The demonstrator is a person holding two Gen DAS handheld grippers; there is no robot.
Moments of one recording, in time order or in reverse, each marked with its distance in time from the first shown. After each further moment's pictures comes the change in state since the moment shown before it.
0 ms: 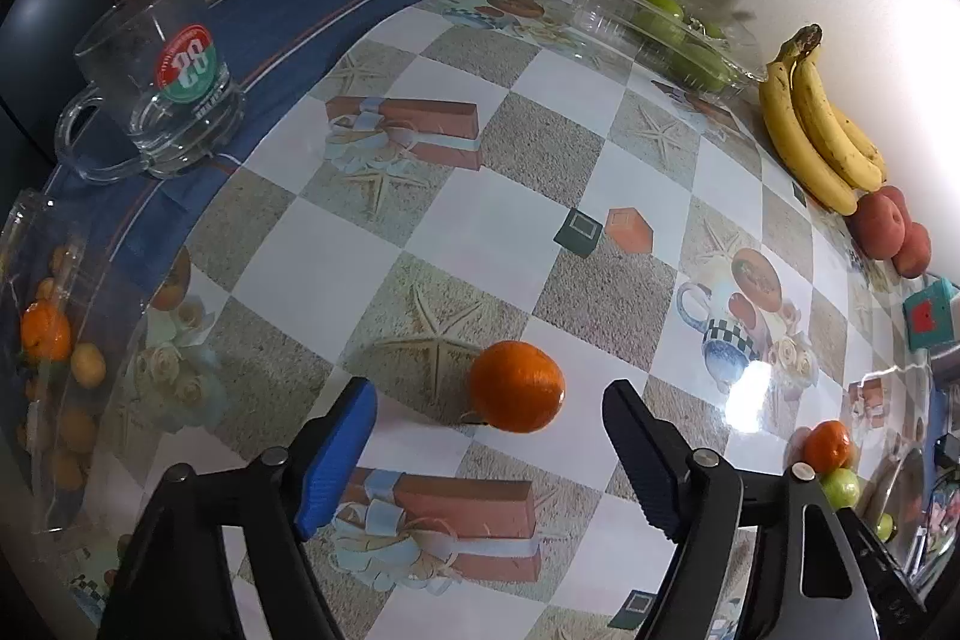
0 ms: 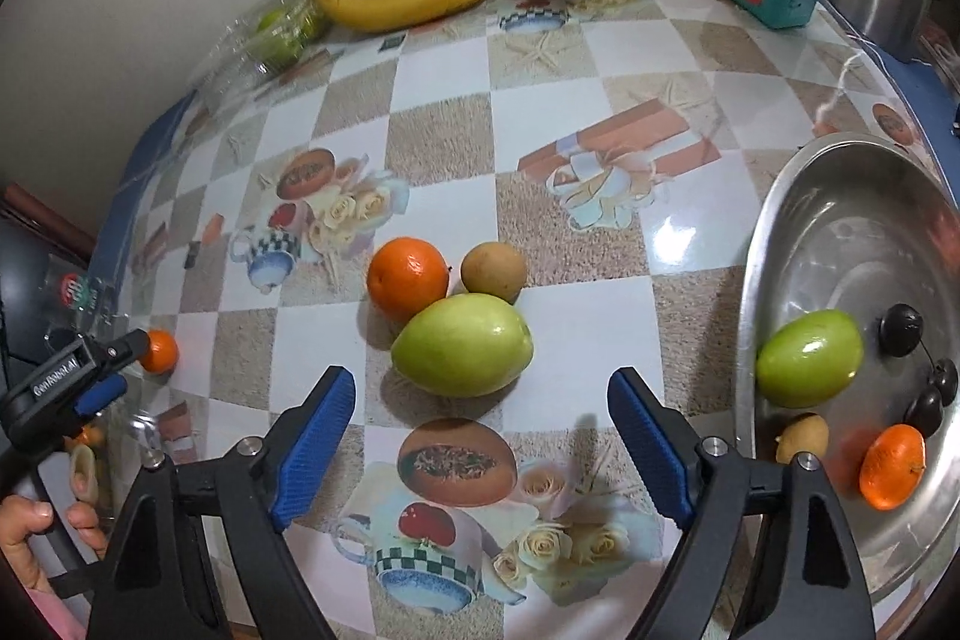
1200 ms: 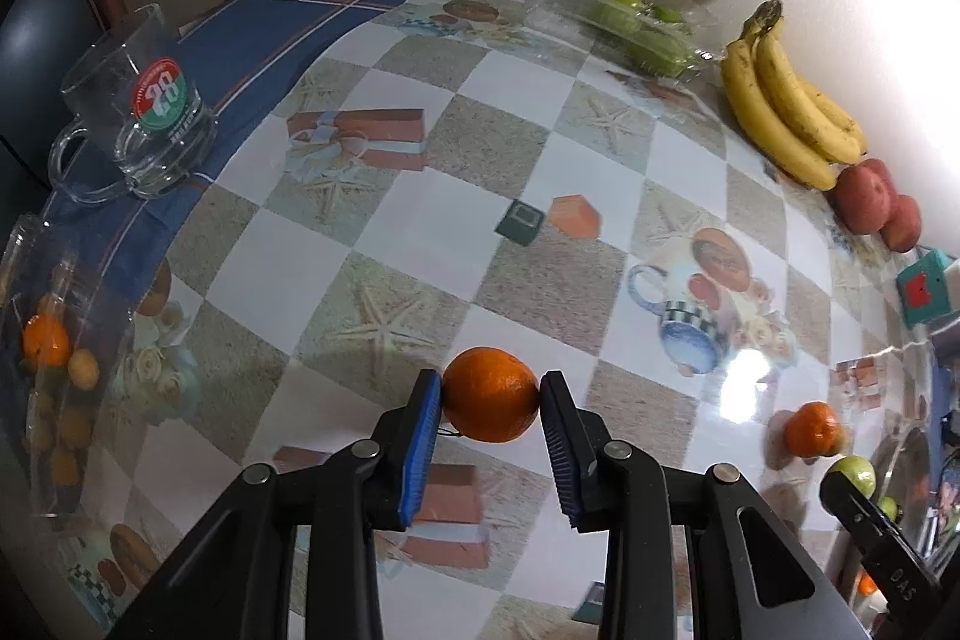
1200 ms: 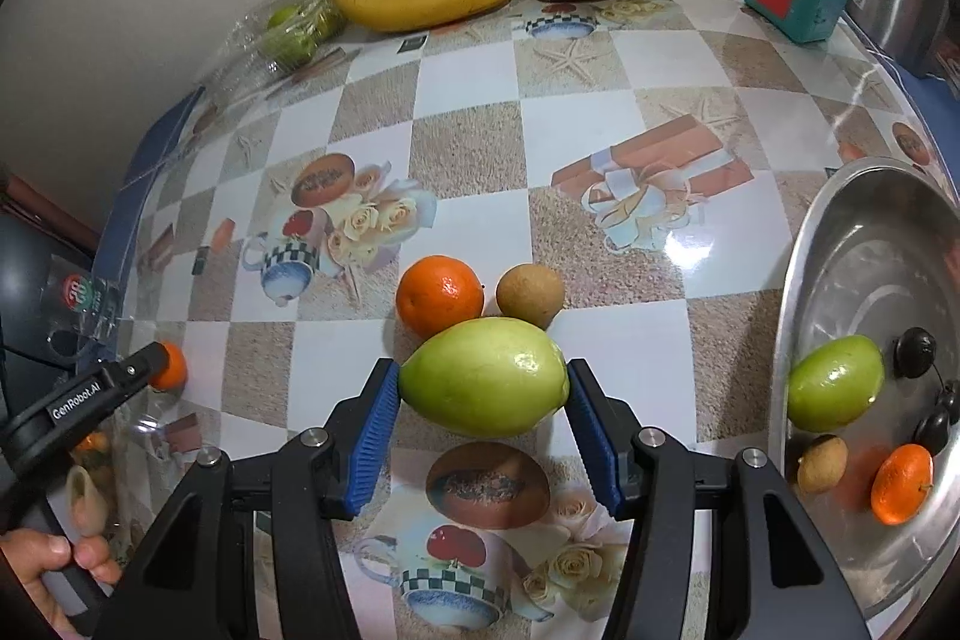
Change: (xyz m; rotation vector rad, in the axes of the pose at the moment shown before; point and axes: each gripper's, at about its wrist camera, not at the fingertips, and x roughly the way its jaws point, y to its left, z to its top) left arm -0.009 -0.028 -0.007 0.053 -0.025 -0.008; right arm 0.000 0.014 0.008 -0.009 -0.008 0.013
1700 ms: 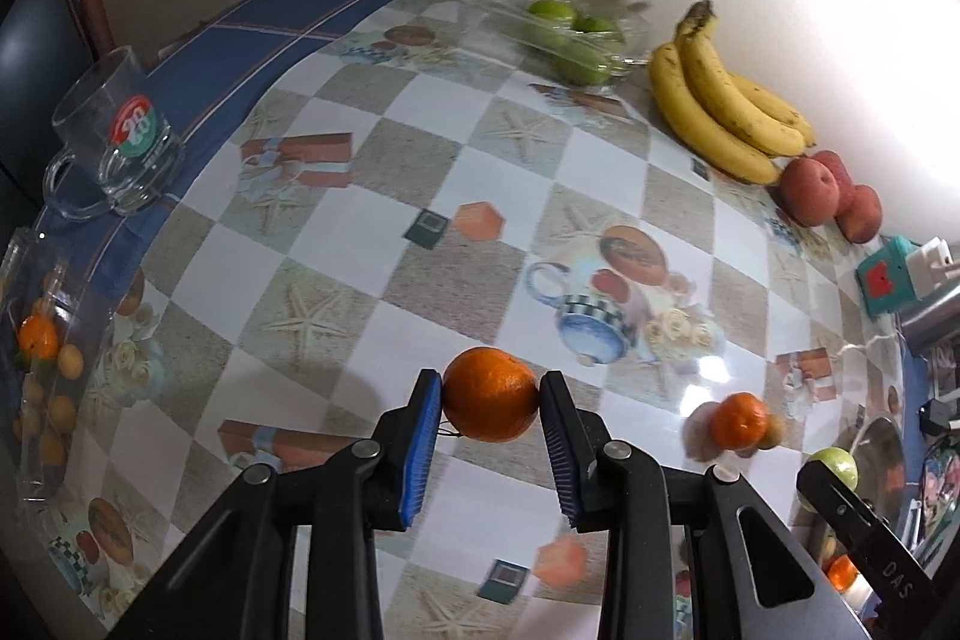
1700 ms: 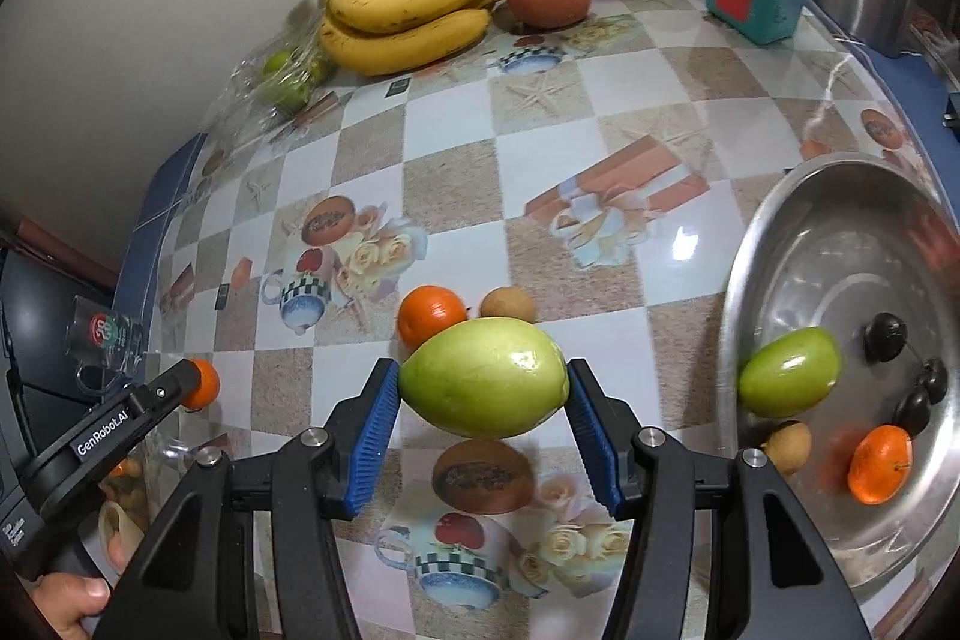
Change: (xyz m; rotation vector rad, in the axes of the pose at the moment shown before) left arm -0.025 -0.047 -0.010 0.034 -0.036 -0.038; right arm -0.028 -0.017 0.005 0.073 -0.037 0.026
